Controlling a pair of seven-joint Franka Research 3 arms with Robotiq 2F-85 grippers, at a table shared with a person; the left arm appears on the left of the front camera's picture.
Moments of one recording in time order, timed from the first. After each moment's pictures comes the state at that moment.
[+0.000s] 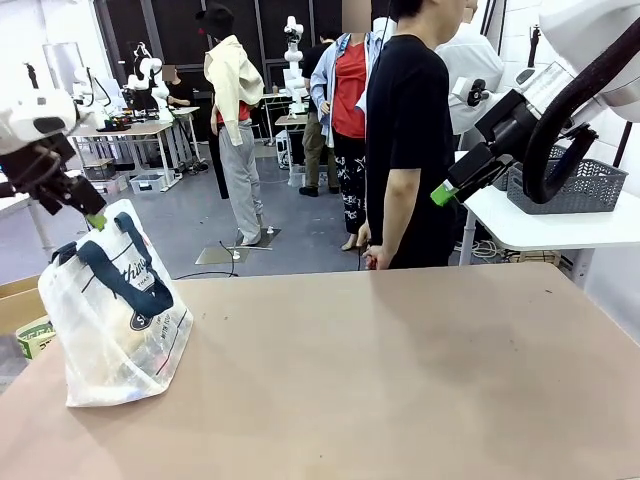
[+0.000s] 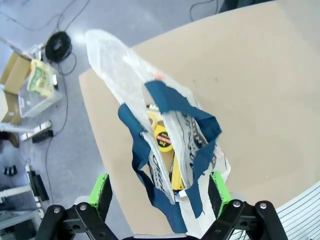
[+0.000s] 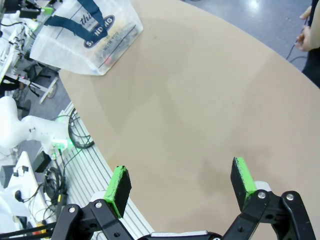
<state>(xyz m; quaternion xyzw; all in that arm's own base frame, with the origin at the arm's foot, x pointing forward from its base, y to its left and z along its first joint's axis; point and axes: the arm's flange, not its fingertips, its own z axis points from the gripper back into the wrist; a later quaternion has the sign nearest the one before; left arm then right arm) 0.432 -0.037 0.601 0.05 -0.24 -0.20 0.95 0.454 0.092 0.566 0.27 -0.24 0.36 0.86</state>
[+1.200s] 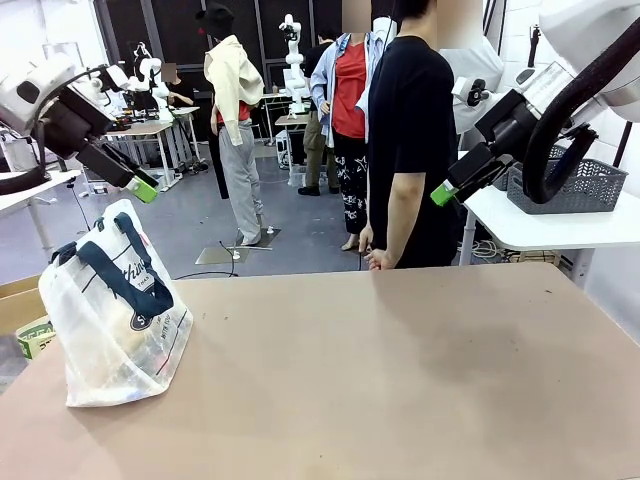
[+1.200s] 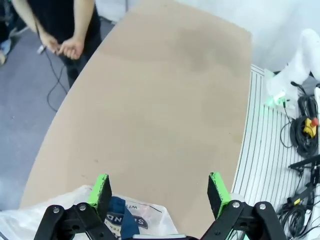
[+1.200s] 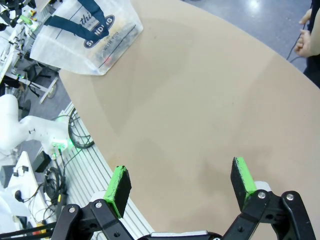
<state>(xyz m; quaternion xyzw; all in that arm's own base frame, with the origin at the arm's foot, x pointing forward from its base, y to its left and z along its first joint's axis) 0.463 -0.078 0.614 -0.23 -0.27 -0.54 0.76 0.454 0.092 0.566 0.27 -0.24 0.36 0.86</state>
